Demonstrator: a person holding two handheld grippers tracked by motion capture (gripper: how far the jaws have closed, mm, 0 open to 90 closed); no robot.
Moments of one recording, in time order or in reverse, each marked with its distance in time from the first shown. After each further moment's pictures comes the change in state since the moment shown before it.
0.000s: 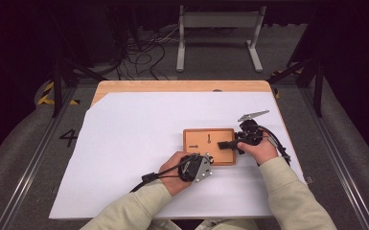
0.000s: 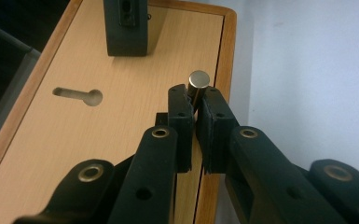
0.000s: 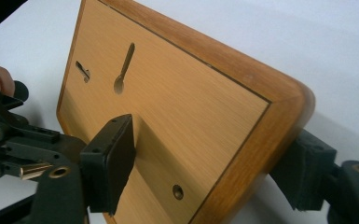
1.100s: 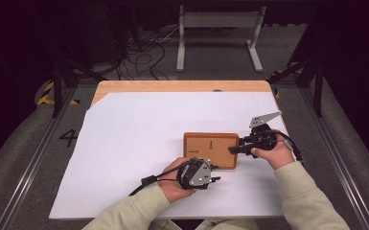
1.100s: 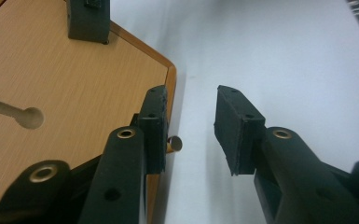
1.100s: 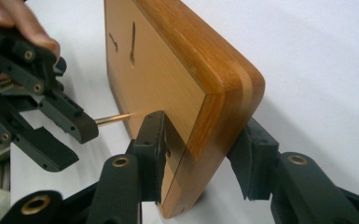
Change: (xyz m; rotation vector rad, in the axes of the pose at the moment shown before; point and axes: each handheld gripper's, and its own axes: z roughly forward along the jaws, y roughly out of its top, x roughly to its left) left arm -0.009 0.010 -0.019 -0.149 -0.233 -0.070; right arm 0.018 -0.008 -0.044 0.028 0.072 -0.206
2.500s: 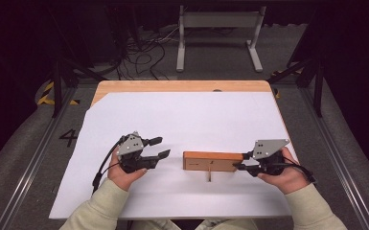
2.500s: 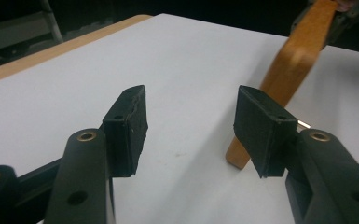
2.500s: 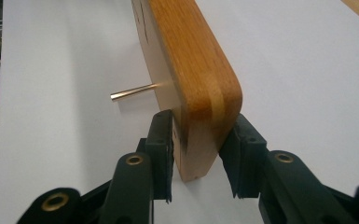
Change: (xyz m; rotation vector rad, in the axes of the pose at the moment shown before) left arm 0.051 -0.092 -0.123 -0.216 0.221 -0.524; right arm 0.068 -0.027 -0.017 0.005 -0.155 -0.404
